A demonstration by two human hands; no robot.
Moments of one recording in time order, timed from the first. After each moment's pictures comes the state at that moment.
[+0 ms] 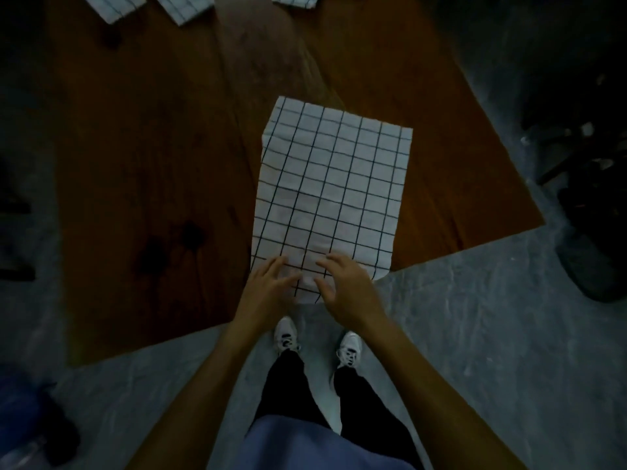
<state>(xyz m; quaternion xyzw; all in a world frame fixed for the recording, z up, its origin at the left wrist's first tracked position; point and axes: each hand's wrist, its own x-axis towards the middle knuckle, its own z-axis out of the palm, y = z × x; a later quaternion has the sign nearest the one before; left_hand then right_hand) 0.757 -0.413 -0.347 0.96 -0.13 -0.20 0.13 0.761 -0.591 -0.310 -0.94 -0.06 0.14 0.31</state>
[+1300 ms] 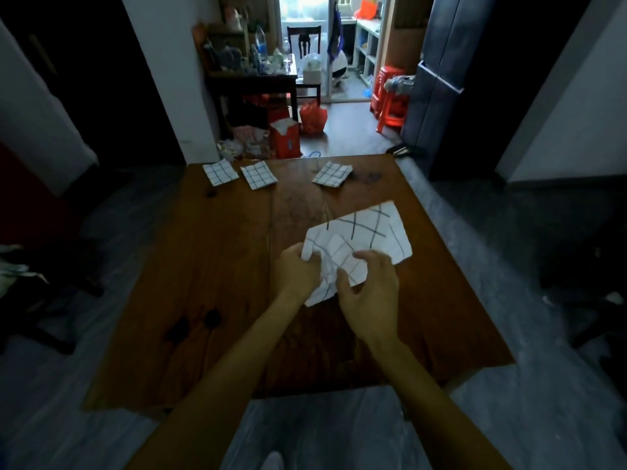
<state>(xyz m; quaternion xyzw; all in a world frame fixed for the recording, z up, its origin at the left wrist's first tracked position) 0.846 -0.533 -0.125 0.83 0.16 0.12 0.52 0.818 -0.661 -0.139 -0.86 -0.09 -0.24 0.44</state>
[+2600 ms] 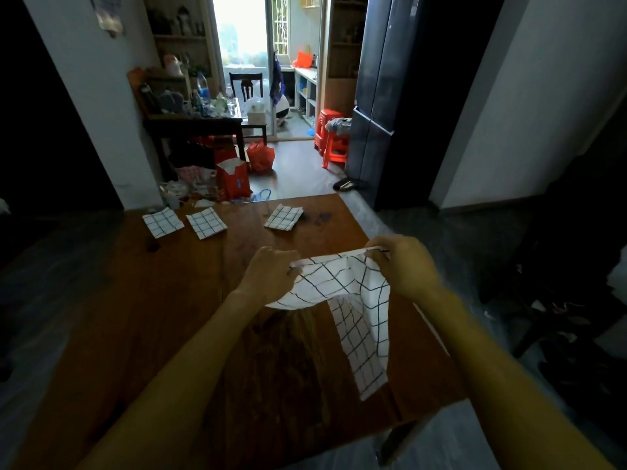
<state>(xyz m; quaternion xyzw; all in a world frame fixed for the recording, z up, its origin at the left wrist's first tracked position) 0.950 -0.520 -0.071 0.95 -0.19 0.14 0.20 0.931 -0.765 -0.027 -0.96 -0.09 -0.13 0.25</state>
